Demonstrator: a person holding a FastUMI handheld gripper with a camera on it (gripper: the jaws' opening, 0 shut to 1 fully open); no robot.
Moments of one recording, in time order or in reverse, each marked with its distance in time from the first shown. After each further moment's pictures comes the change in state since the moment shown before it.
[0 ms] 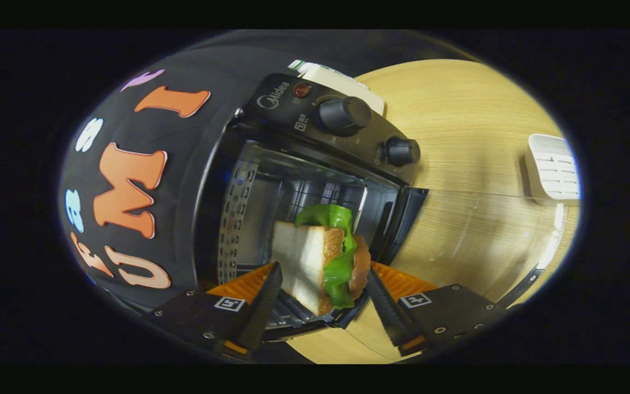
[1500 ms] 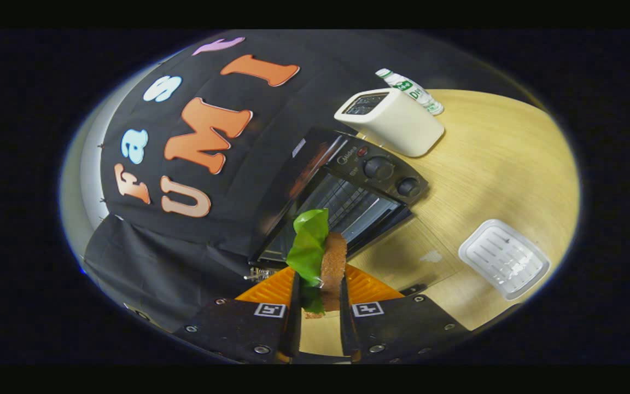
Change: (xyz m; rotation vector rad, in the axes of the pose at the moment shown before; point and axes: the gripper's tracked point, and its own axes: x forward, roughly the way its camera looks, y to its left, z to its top) arm -0.134 -0.017 0.032 -0.322 0.259 0.279
